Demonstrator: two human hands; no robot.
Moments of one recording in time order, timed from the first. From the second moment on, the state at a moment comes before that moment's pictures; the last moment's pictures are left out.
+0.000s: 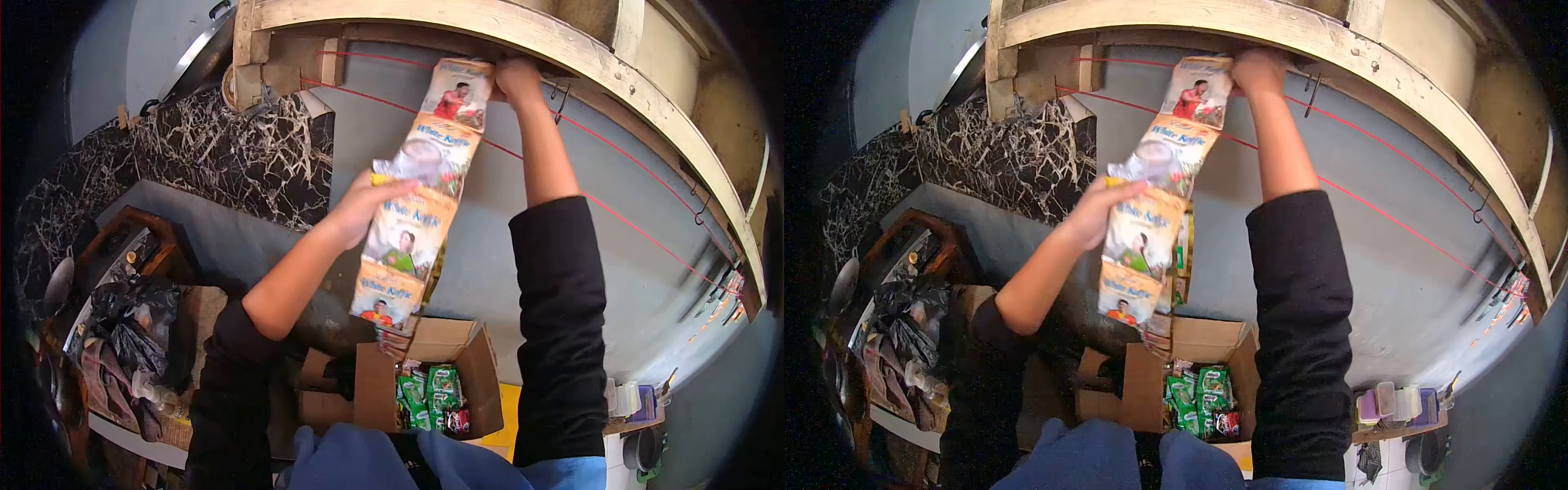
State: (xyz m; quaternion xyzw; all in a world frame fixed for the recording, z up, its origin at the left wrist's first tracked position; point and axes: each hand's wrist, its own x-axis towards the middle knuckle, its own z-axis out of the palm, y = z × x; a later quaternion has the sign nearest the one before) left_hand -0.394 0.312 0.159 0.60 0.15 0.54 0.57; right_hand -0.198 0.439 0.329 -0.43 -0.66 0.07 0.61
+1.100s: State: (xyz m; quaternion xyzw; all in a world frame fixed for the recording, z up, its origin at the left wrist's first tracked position) left_hand -0.388 0.322 0.232 0.55 0.11 0.47 0.68; right_hand -0.231 0.313 0.253 -0.25 -0.66 0.38 0.59
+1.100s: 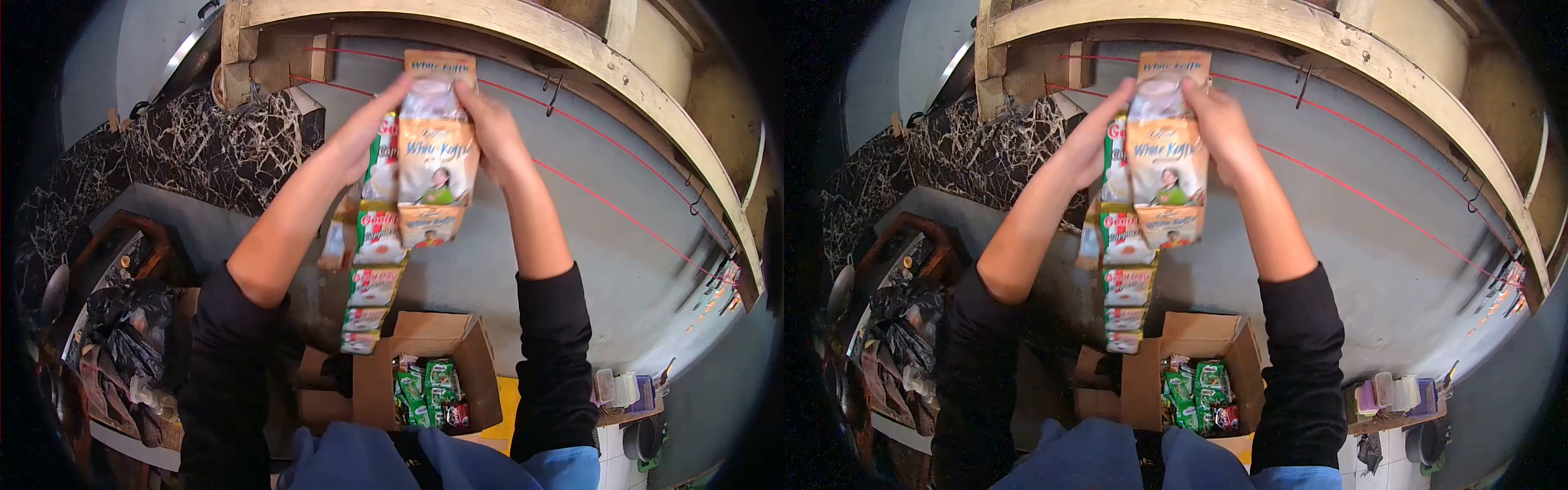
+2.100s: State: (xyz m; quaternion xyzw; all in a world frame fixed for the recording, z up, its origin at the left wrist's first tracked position) left_hand -0.385 0.330 0.270 0.58 0.19 0.63 0.48; right_hand -0.155 0.335 0.247 -0.35 -0.72 -0.25 0.55
